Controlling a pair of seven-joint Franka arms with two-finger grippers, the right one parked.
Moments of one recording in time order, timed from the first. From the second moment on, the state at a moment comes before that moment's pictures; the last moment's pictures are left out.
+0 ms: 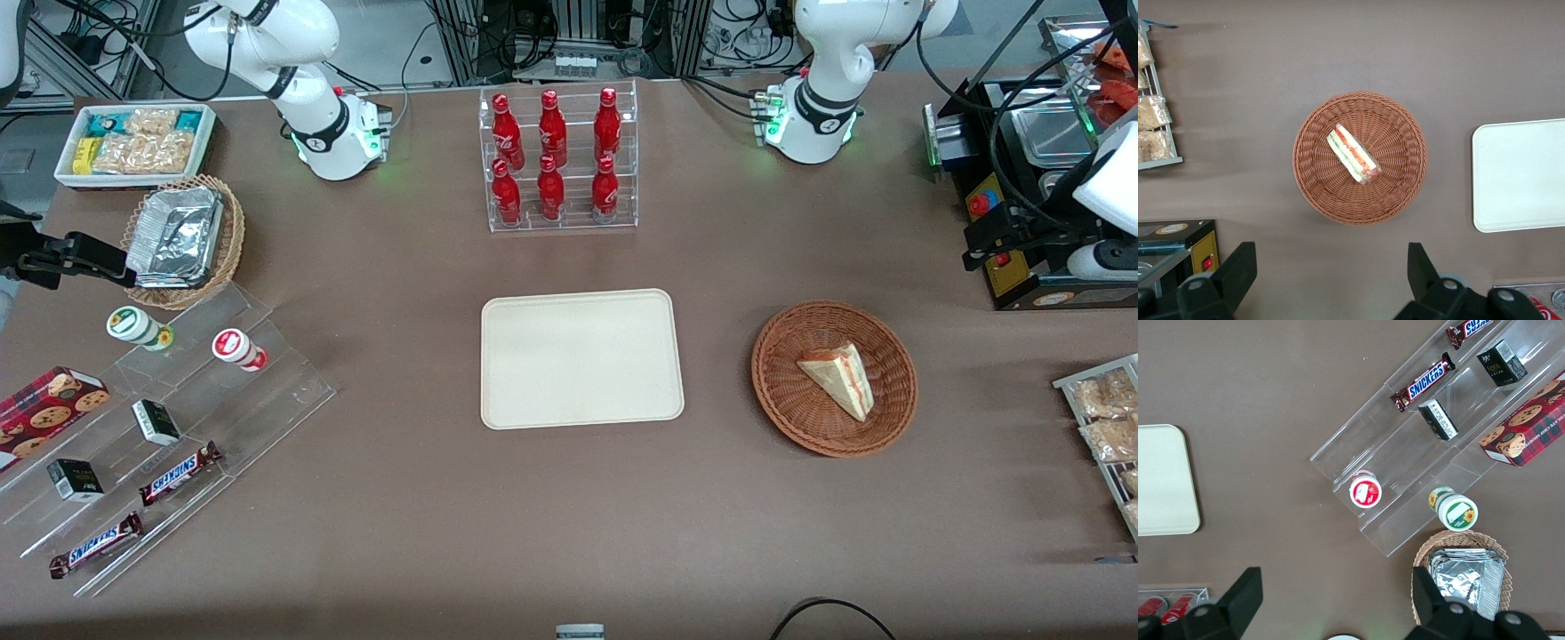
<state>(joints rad) -0.06 0.00 0.02 -1.54 -0.01 1.57 -0.01</state>
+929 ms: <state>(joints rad) -0.06 0.06 -0.02 -1.90 0.02 2.03 -0.34</state>
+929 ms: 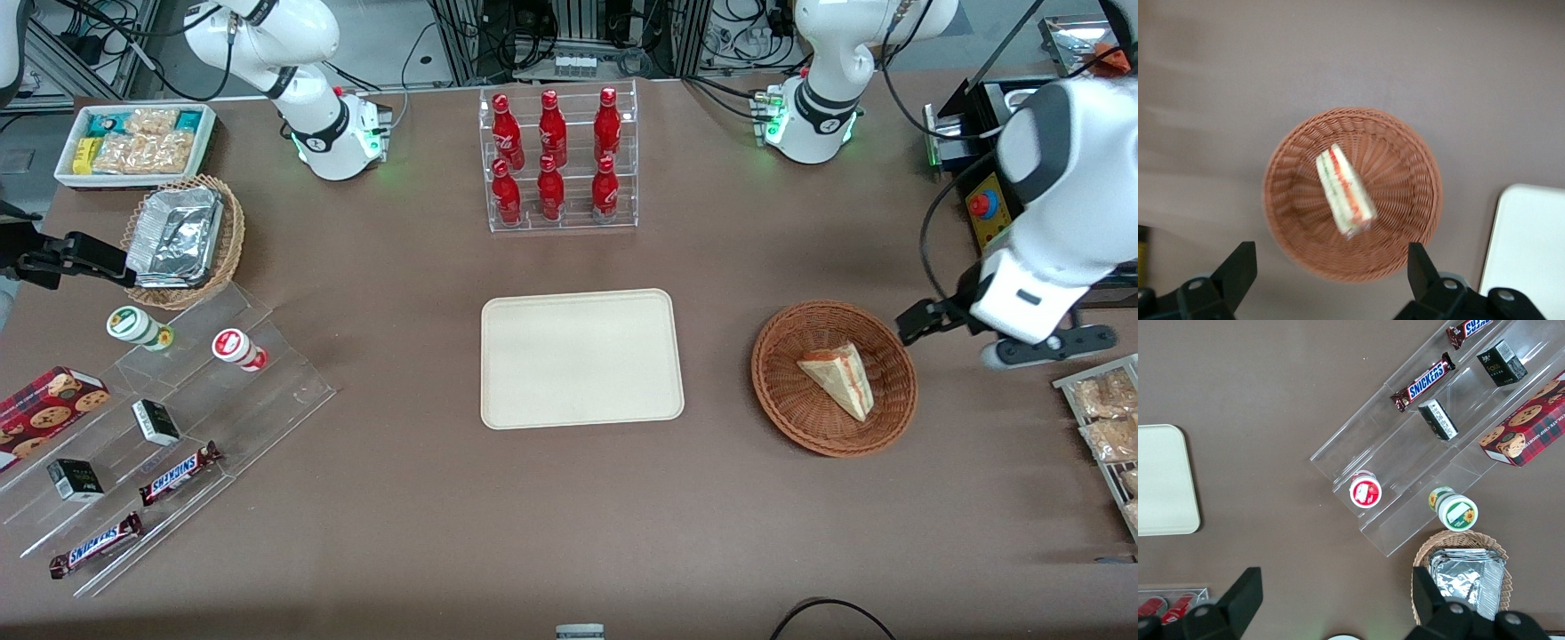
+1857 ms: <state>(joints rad) -0.07 0.16 -0.03 -2.22 0.02 2.44 -0.64</state>
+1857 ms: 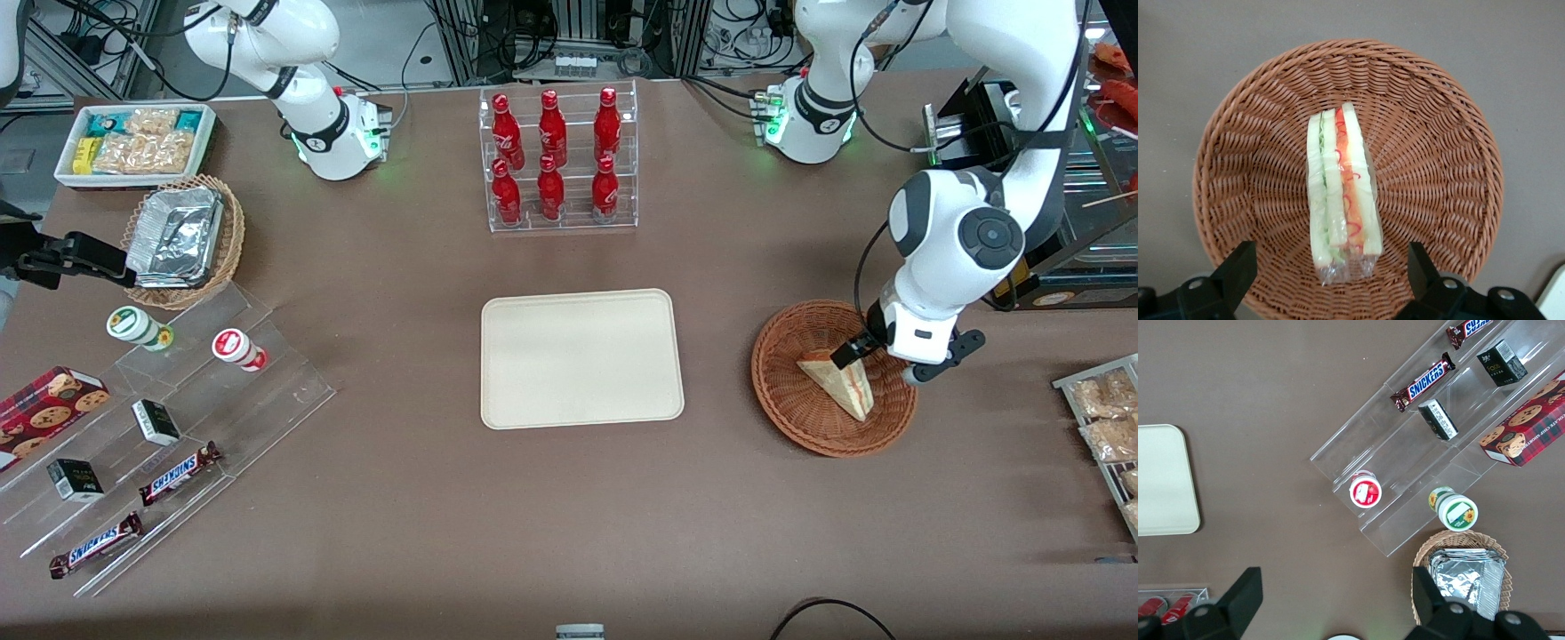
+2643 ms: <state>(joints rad) -0.07 0.32 -0.03 -2.22 0.02 2.59 -0.66</state>
